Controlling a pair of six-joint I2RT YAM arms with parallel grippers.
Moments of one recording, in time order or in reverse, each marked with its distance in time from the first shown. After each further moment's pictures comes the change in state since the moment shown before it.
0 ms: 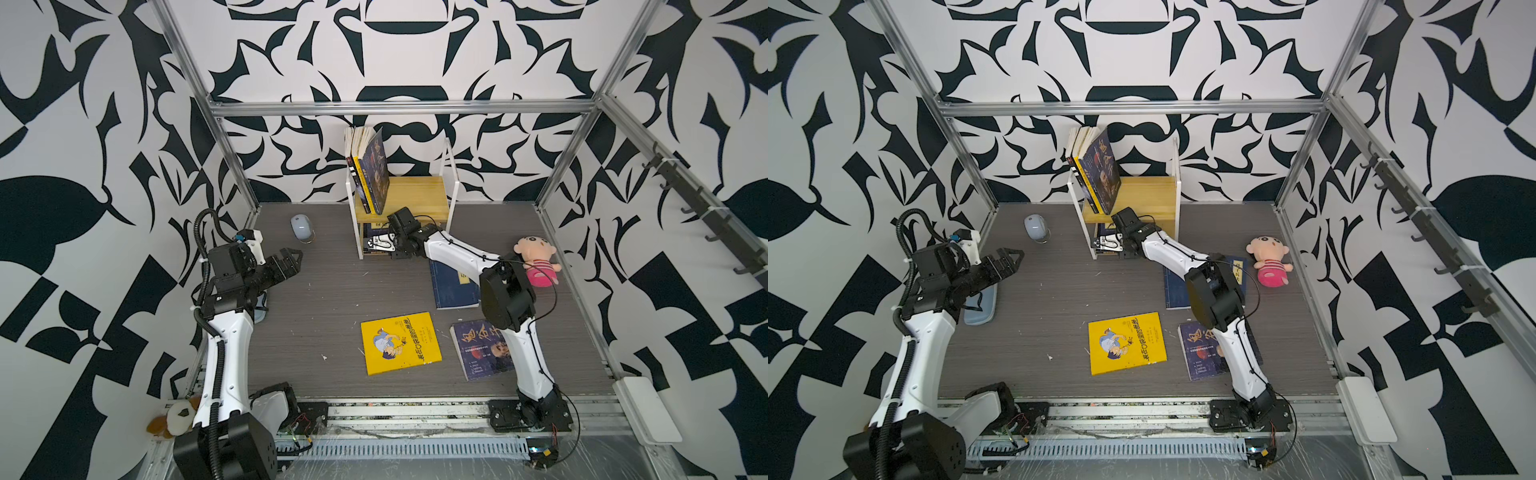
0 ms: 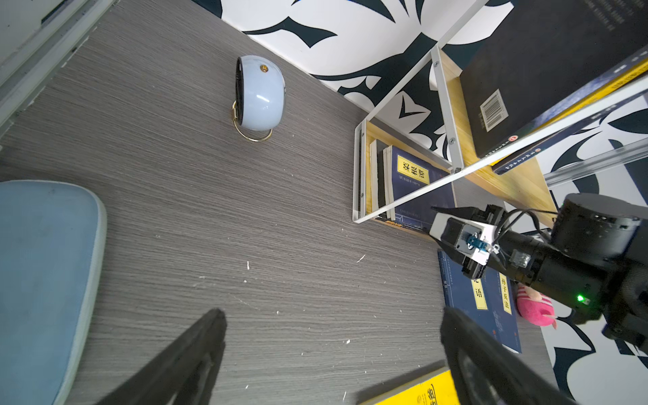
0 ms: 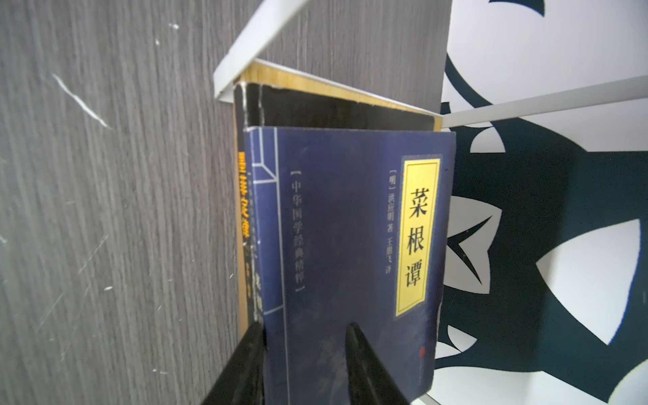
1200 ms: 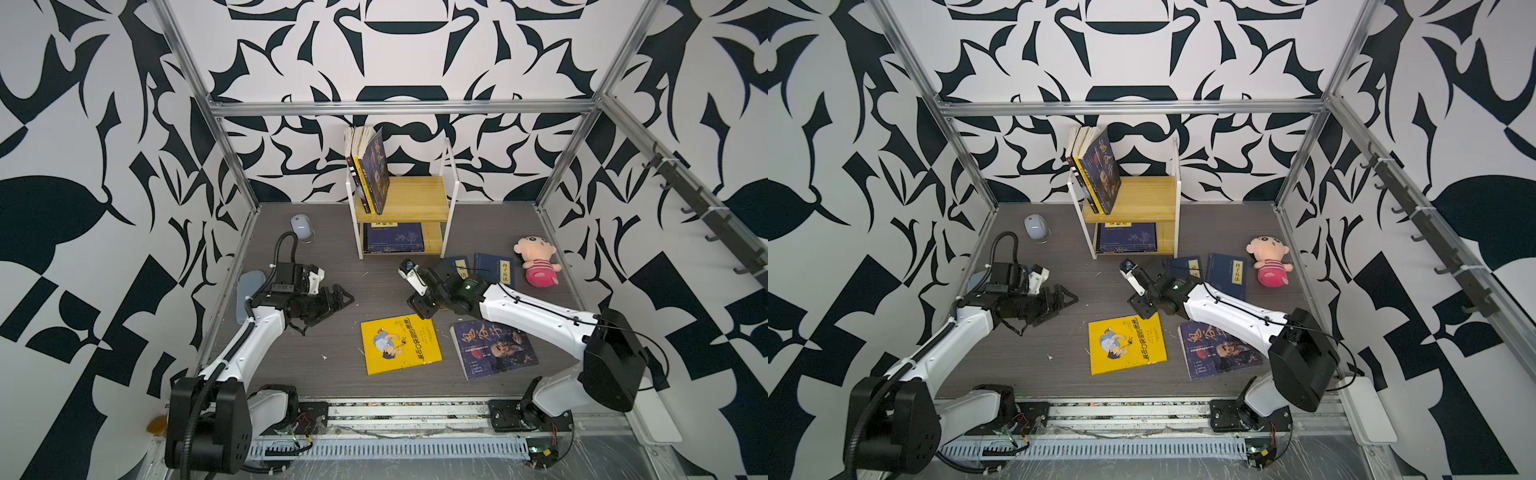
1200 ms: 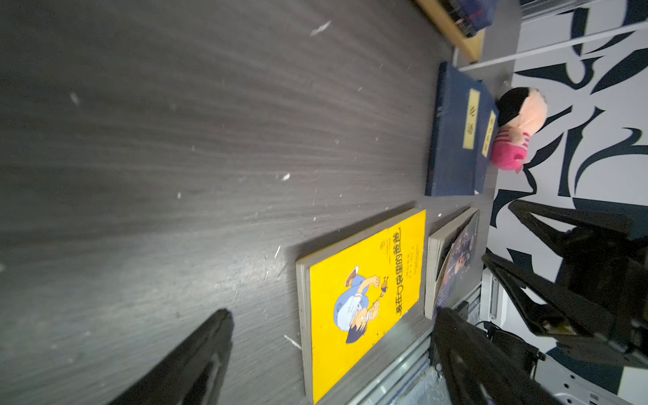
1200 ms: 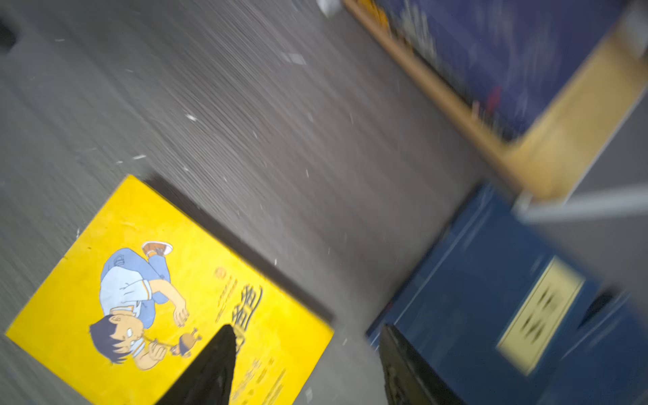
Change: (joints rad) left arm -0.395 0.151 -0.238 -0.061 0.098 -0.198; right arm 0.179 -0.764 -0.853 -0.071 -0.025 1.175
